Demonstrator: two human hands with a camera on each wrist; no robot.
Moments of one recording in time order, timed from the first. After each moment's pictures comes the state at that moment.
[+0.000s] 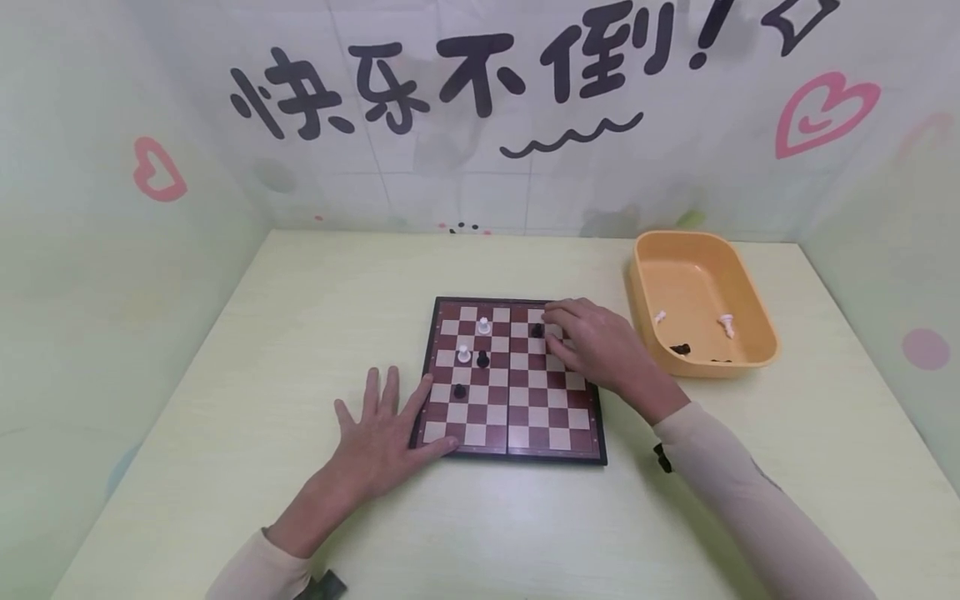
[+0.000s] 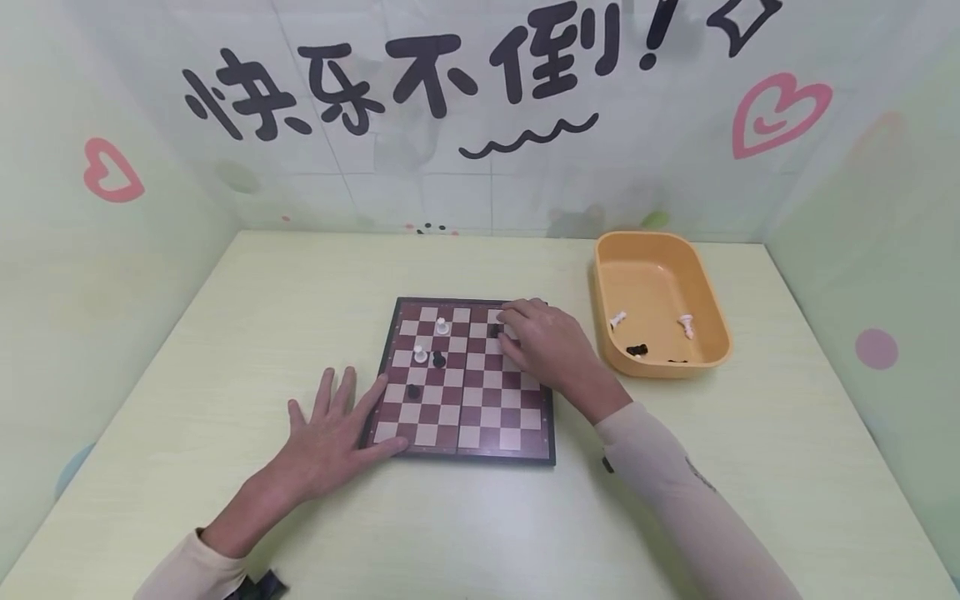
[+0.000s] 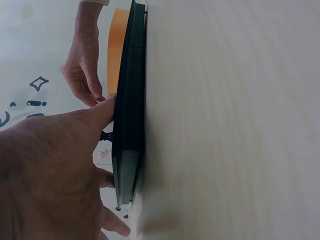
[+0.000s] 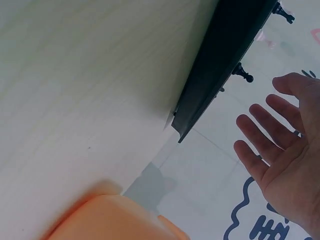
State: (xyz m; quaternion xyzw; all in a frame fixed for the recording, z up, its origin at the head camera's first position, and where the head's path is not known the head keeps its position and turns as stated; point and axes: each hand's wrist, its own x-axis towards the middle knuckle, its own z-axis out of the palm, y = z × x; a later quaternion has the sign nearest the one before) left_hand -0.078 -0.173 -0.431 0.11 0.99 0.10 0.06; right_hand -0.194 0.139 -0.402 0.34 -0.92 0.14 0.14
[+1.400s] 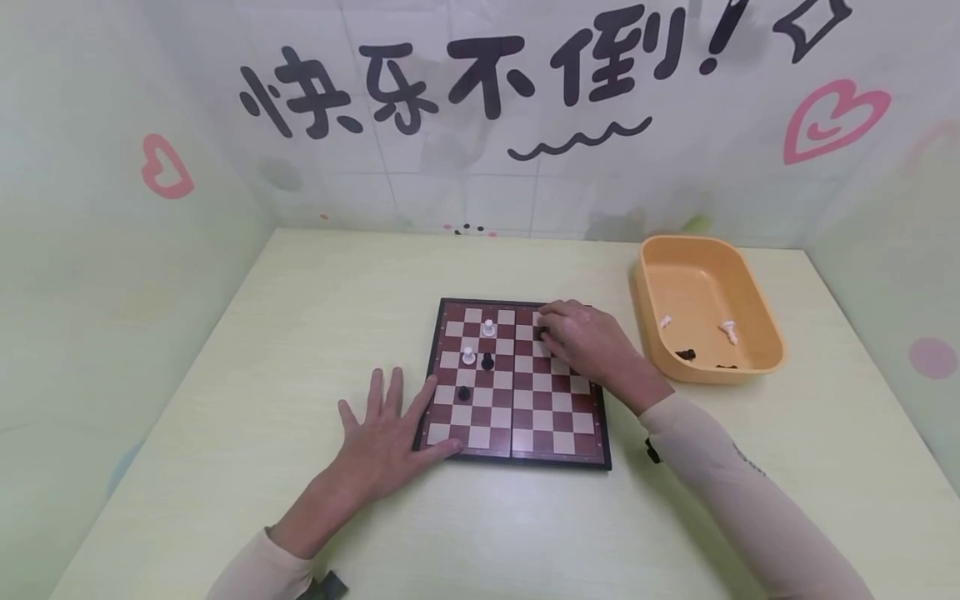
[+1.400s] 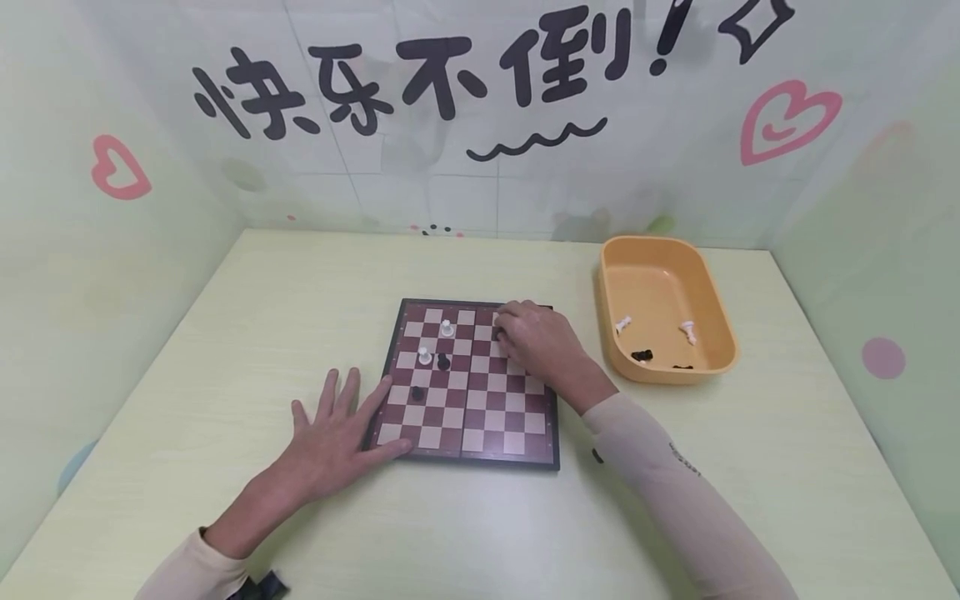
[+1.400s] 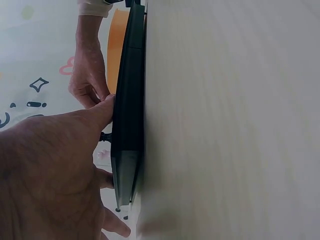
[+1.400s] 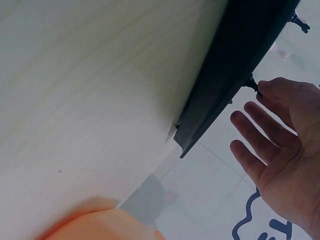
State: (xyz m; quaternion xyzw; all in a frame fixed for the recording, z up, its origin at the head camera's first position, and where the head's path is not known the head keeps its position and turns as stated) left_hand -0.077 -0.175 -0.431 0.11 0.99 0.10 0.06; right_hand -0.208 0.120 -0.406 0.33 -0.93 0.10 0.10
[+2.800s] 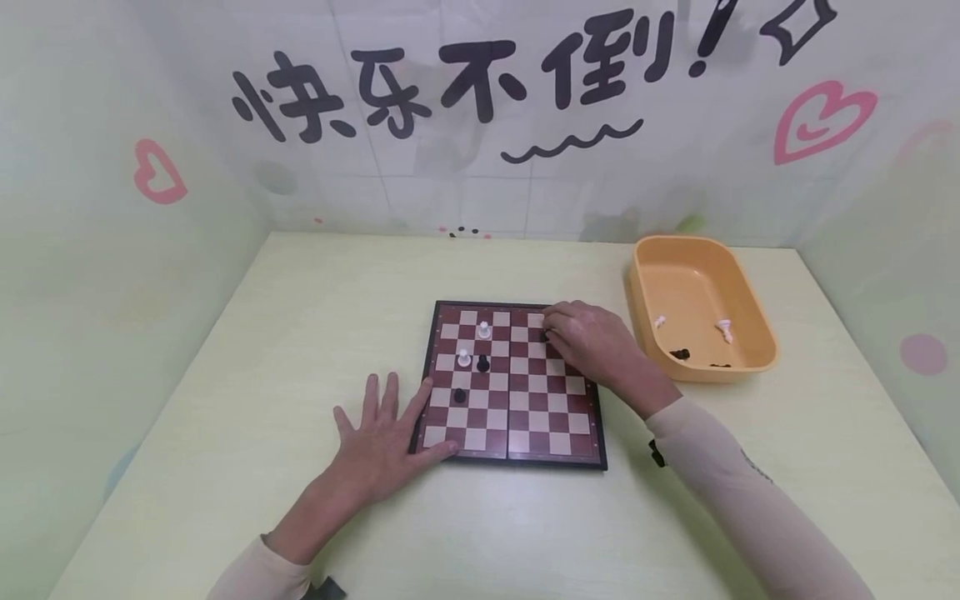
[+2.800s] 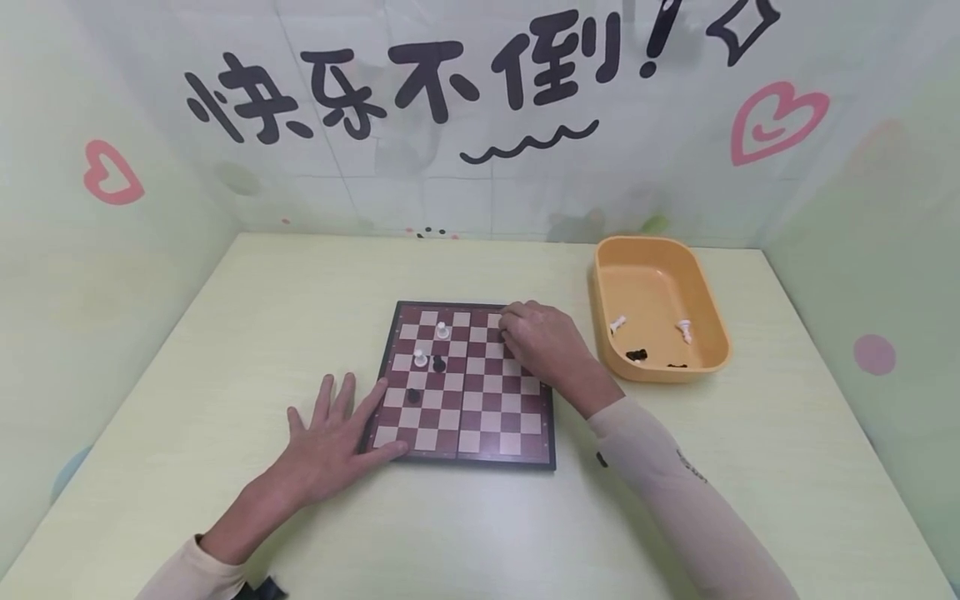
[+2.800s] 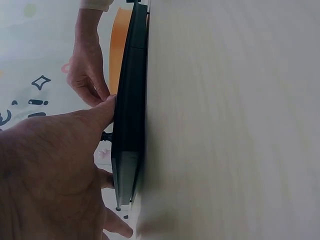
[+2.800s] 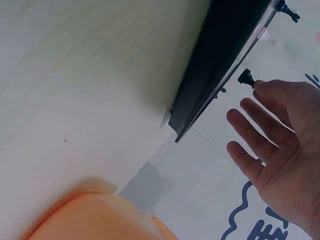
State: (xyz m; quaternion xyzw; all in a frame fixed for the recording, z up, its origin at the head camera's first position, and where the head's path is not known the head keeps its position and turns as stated) left_hand -0.077 -0.173 -0.428 0.10 0.99 0.11 0.07; right_hand -0.204 0.134 -0.400 0.35 -0.92 0.11 0.14
